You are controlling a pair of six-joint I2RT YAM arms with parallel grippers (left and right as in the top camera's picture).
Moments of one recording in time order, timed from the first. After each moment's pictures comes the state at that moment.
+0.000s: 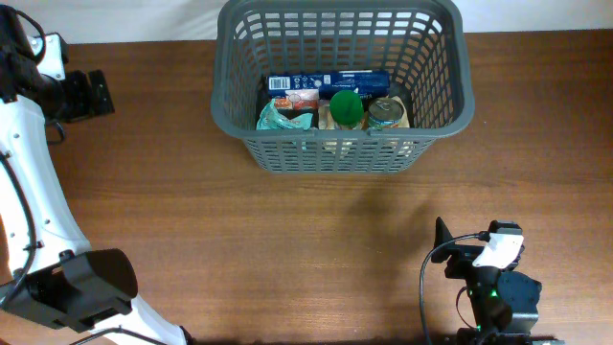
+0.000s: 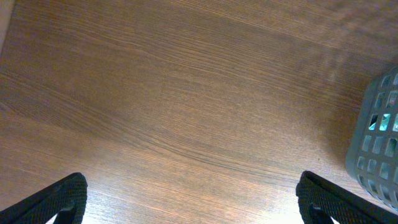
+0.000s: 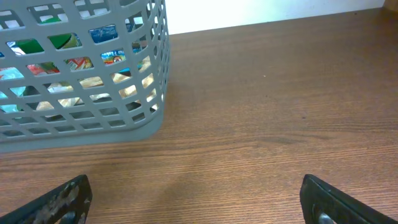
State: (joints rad) left arm 0.36 1.90 2.19 -1.39 0.03 0.09; right arm -0.06 0.01 0.13 -0.43 -0.03 0.11
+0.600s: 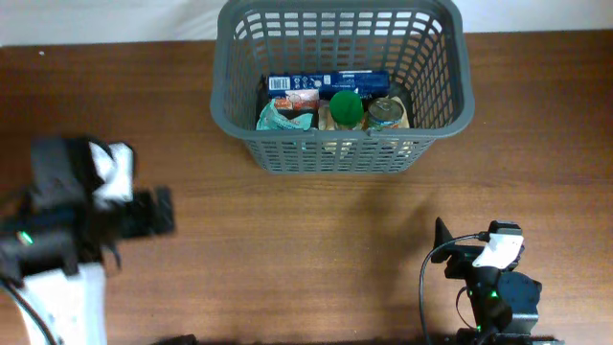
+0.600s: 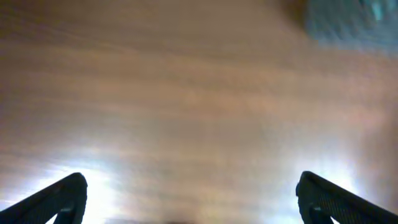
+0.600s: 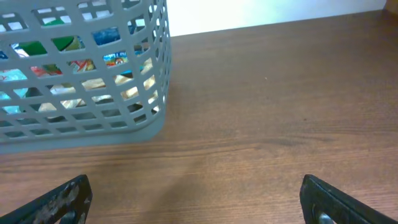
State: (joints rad) left arm 0.19 1.12 1.36 -1.40 0.03 0.08; right arm -0.06 0.01 0.13 -0.43 -0.03 0.10
